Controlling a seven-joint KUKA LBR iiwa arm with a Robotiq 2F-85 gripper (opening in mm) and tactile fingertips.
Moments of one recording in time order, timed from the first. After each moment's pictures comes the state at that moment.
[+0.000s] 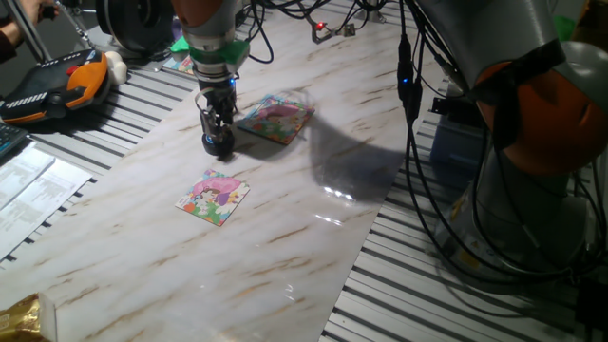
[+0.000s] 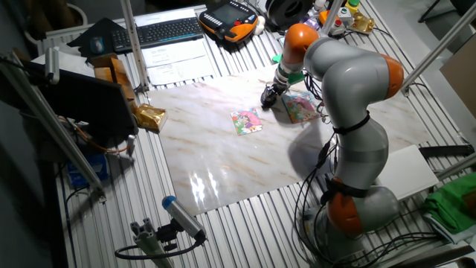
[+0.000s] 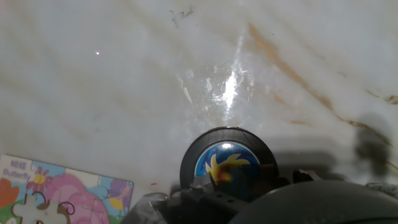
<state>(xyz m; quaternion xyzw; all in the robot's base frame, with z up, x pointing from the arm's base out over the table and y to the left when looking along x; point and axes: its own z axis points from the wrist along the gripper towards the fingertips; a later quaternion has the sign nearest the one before) 0.633 -0.024 0.041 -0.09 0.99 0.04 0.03</state>
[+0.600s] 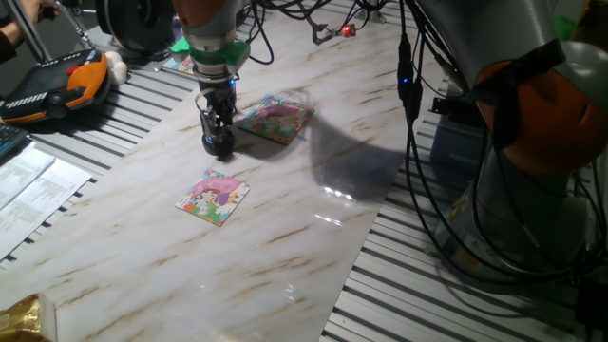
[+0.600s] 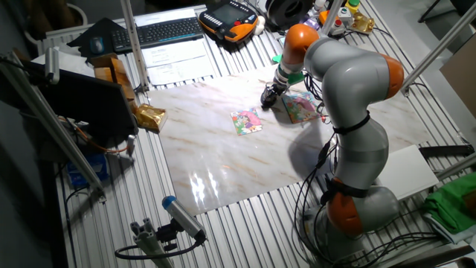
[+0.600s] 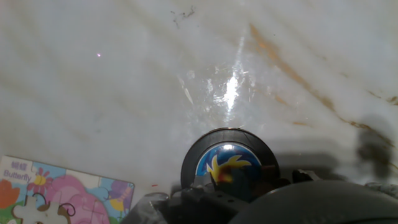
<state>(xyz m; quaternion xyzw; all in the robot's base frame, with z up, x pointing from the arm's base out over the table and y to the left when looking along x) 0.634 -0.023 0.040 -0.09 0.99 0.04 0.03</state>
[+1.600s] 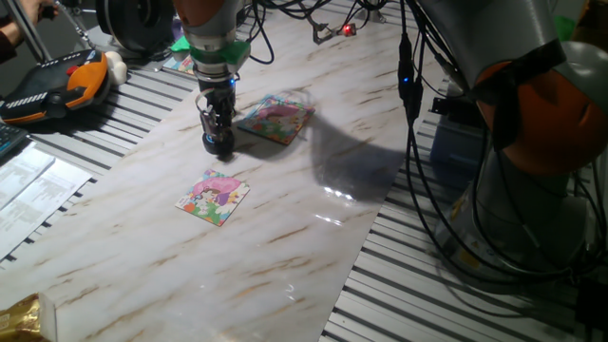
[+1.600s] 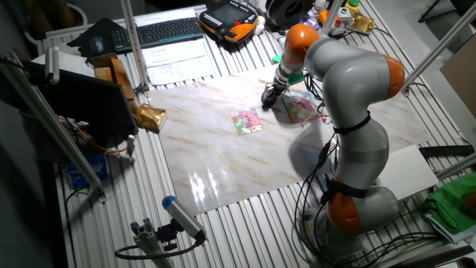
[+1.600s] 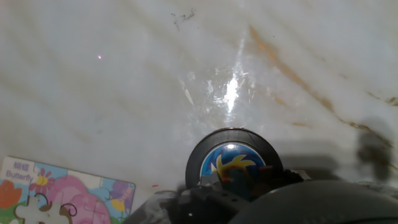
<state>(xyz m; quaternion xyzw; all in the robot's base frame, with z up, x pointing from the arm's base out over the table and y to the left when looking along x) 0.634 -0.023 0.043 -0.09 0.99 0.04 0.03</state>
